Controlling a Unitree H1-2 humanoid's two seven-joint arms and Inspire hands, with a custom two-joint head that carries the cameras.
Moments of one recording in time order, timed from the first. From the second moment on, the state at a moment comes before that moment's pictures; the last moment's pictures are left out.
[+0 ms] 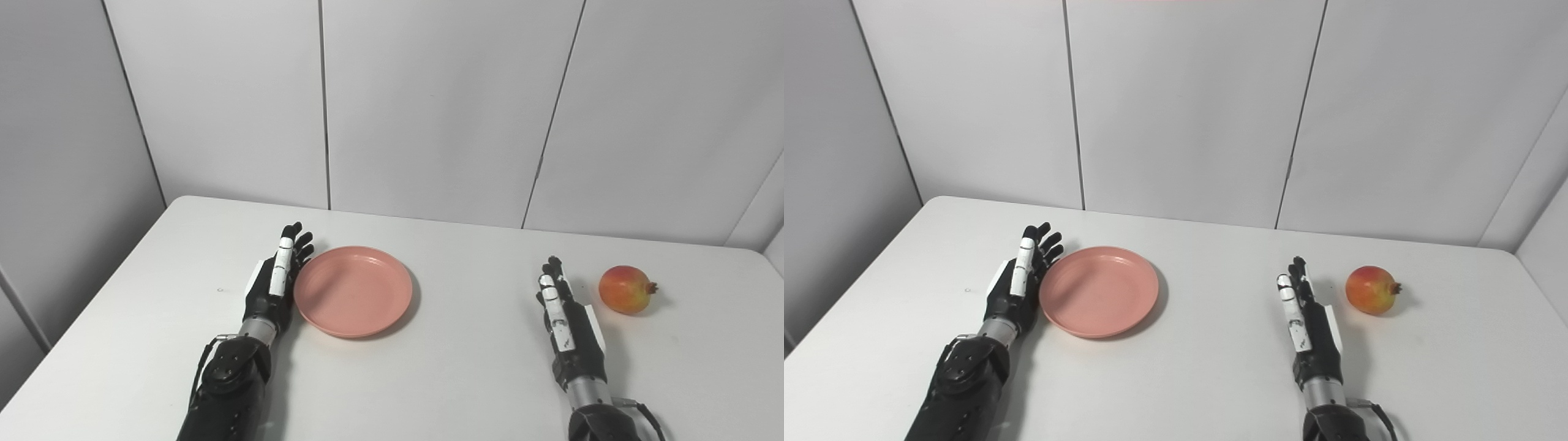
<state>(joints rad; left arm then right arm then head) -0.40 0.11 0.11 0.44 -0.22 0.00 -0.10 -0.32 0.00 -0.02 0.32 0.04 -0.09 0.03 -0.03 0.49</state>
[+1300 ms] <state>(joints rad) -0.33 0.03 0.03 0.33 -0.21 0.02 -0.16 -0.31 0.03 0.02 0.30 0.01 -0.08 0.02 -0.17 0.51</state>
